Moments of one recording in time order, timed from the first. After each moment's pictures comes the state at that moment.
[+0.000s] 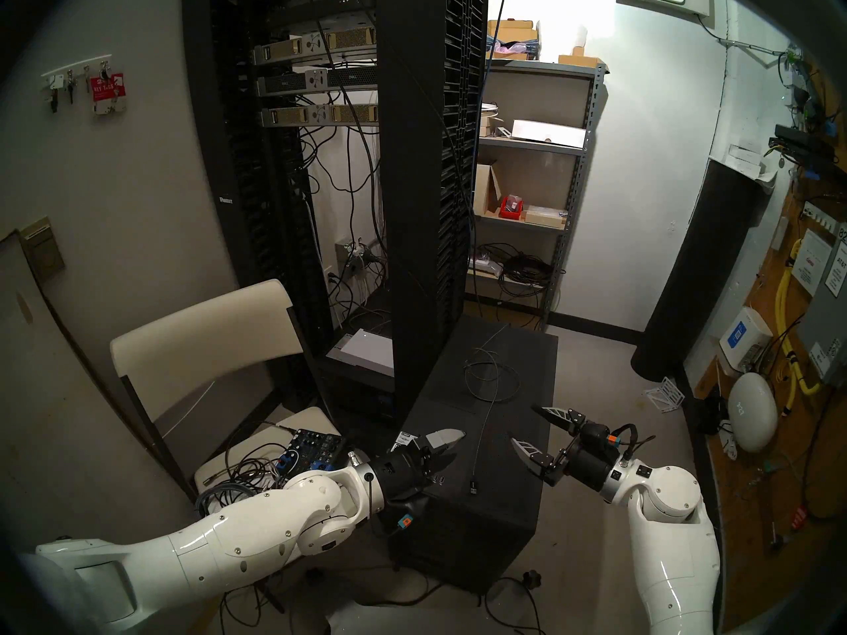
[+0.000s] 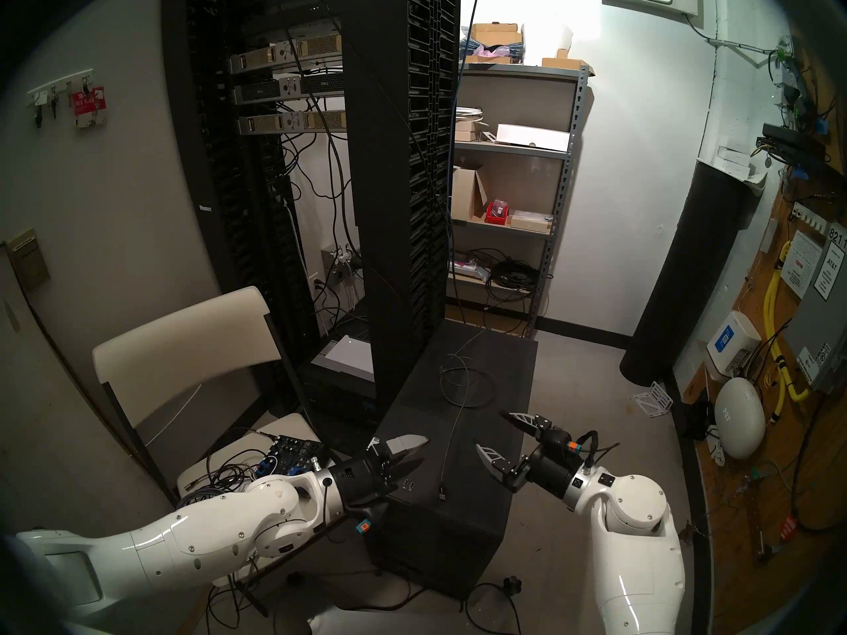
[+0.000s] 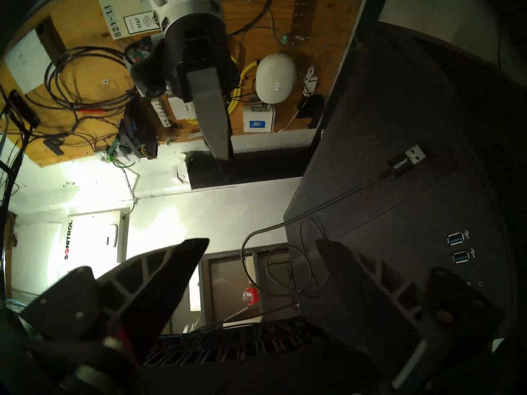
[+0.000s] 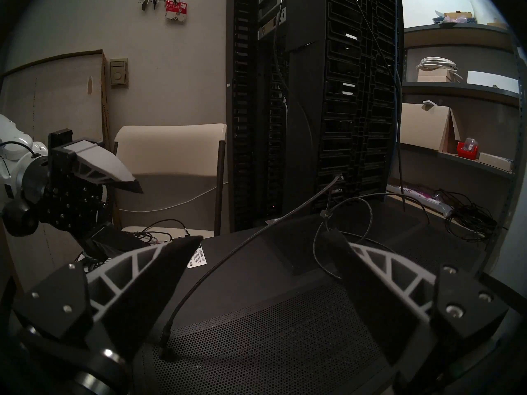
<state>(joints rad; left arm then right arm) 1.30 -0.94 -0.56 -1.45 1.22 -0.20 0.38 -1.73 -1.43 1.89 -1.54 0.04 -0.13 1.07</state>
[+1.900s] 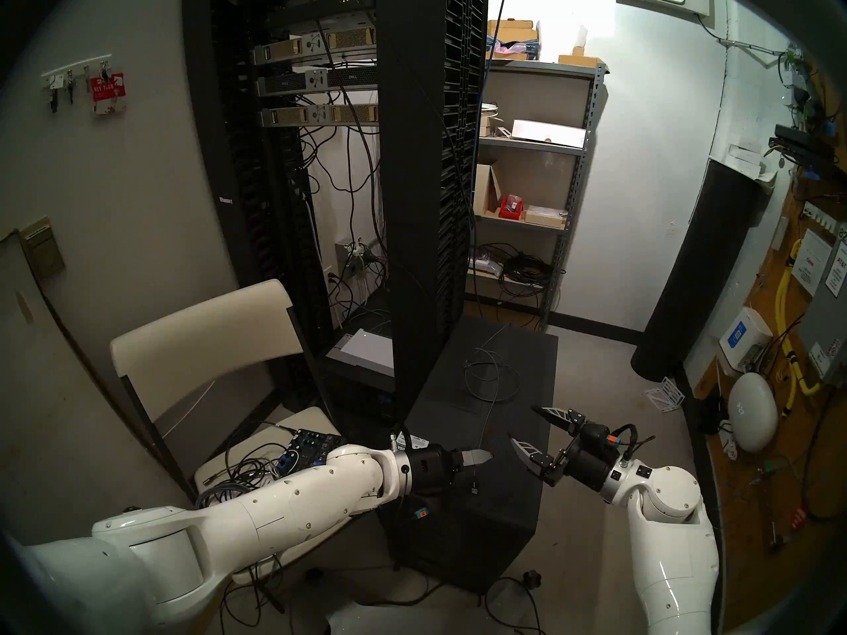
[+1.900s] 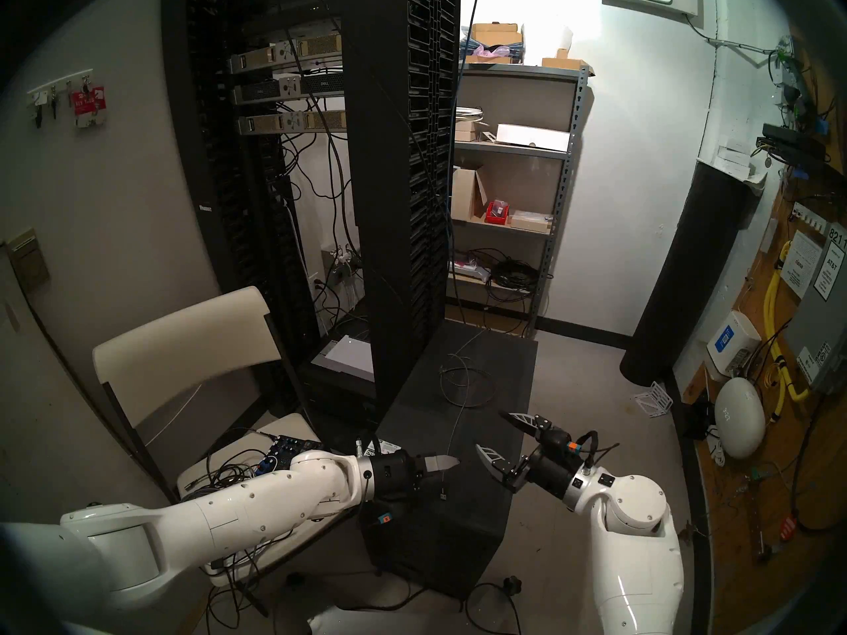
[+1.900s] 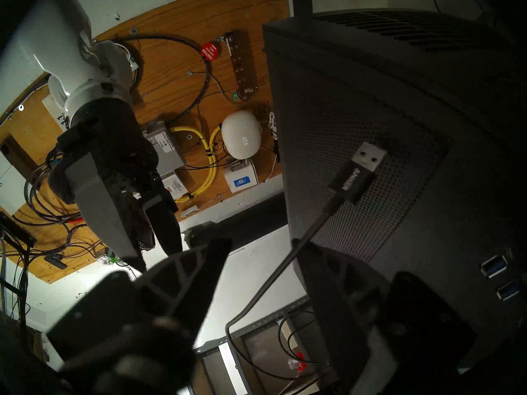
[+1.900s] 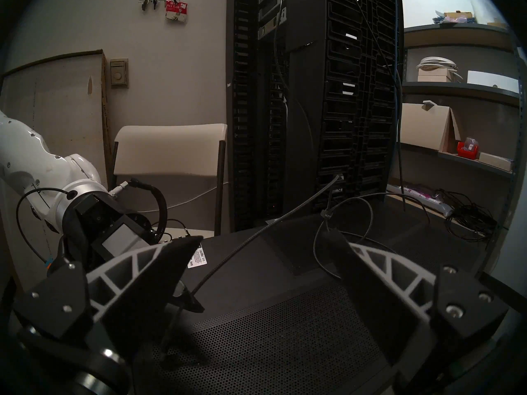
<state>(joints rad) 1.08 -1.19 -0.43 -1.04 1.56 -0.30 0.54 -1.72 -1.45 1.91 -1.54 0.03 -0.13 1.08</state>
